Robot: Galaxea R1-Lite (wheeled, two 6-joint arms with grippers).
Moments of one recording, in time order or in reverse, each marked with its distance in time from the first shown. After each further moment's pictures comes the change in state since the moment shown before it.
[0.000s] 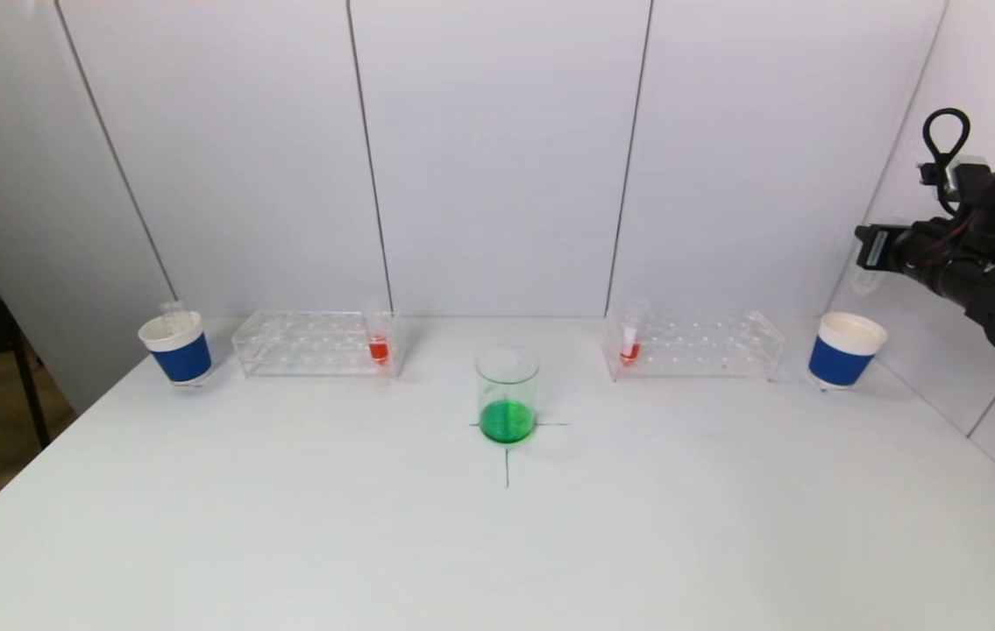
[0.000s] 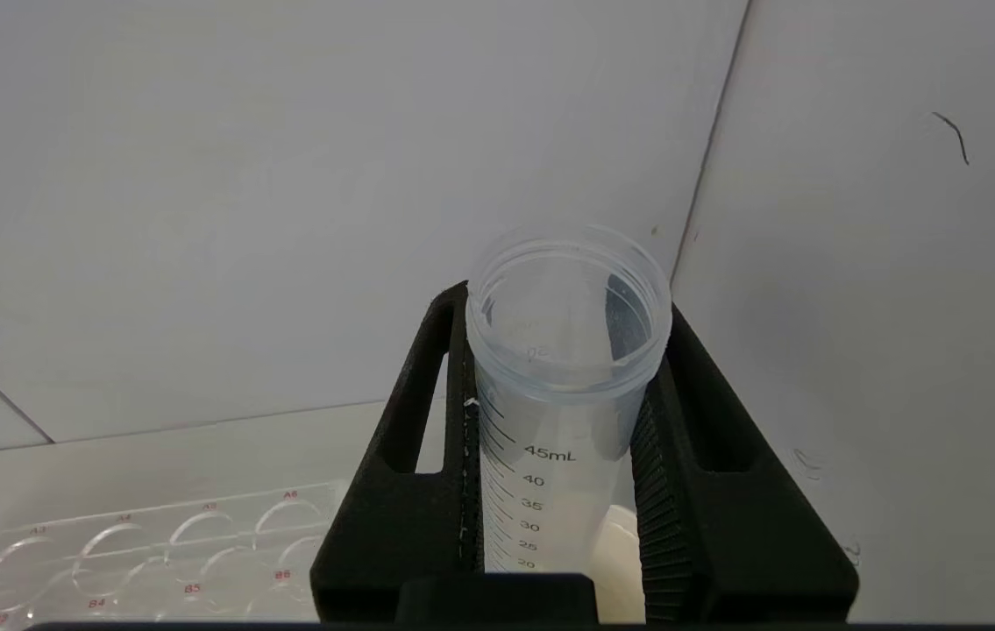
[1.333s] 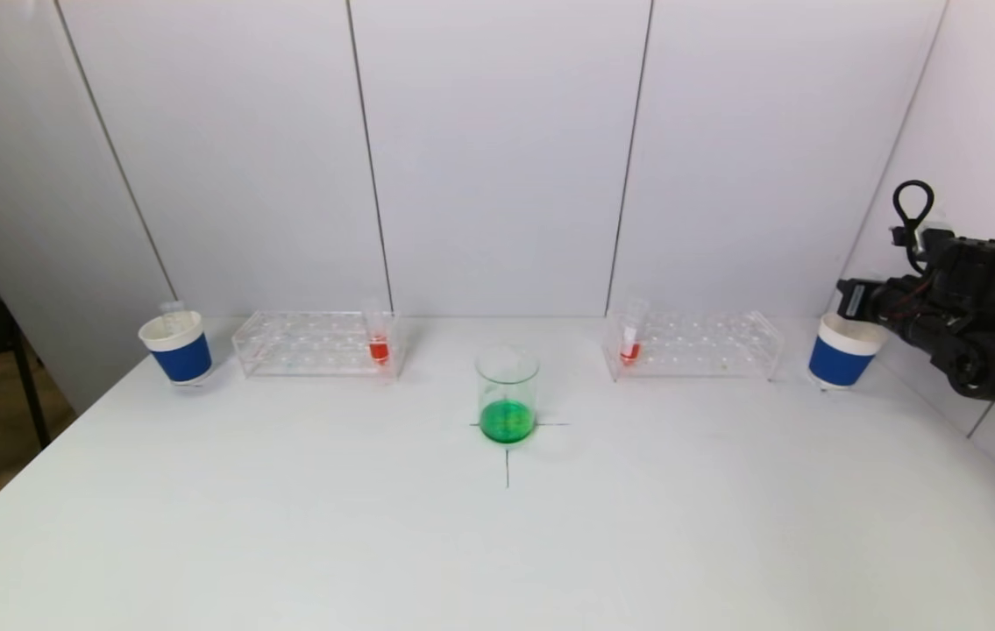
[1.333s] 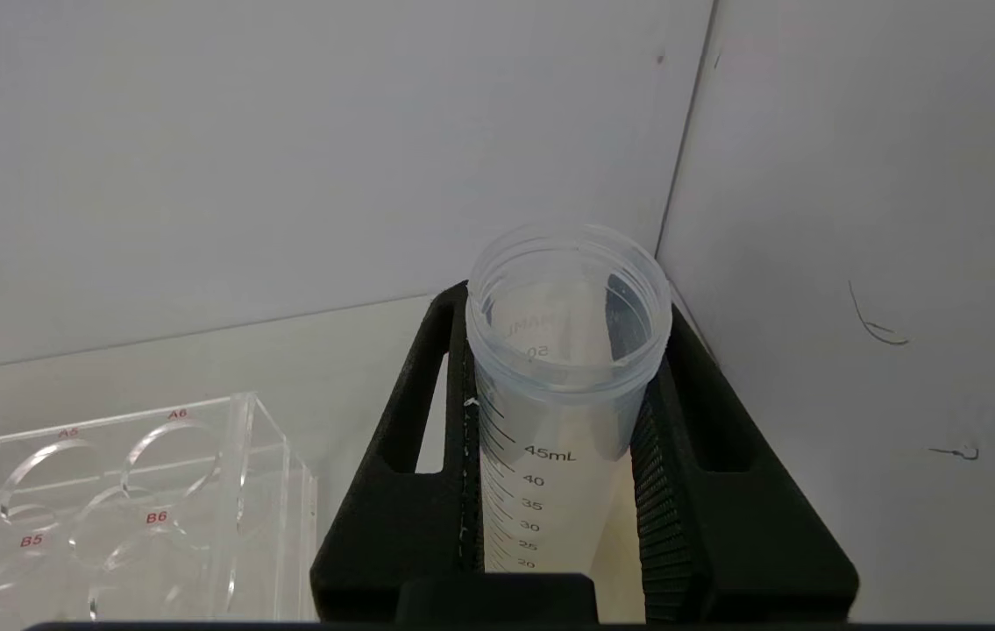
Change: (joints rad) left arm 0.000 0.000 0.000 0.000 0.000 0.000; right arm -0.030 0.157 0.053 -0.116 0.011 0.024
